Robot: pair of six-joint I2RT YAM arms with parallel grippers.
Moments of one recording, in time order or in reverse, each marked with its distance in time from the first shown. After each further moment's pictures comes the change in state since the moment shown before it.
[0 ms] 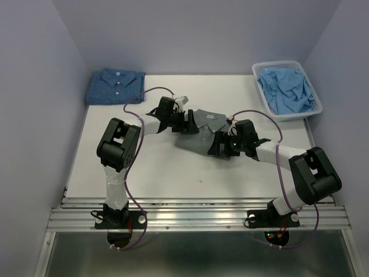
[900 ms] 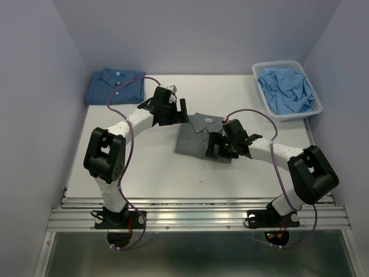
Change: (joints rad) left arm -0.002 -0.200 0.105 -0.373 -0.385 -0.070; right arm 0.148 0.029 0.161 -0.264 0.235 0.119
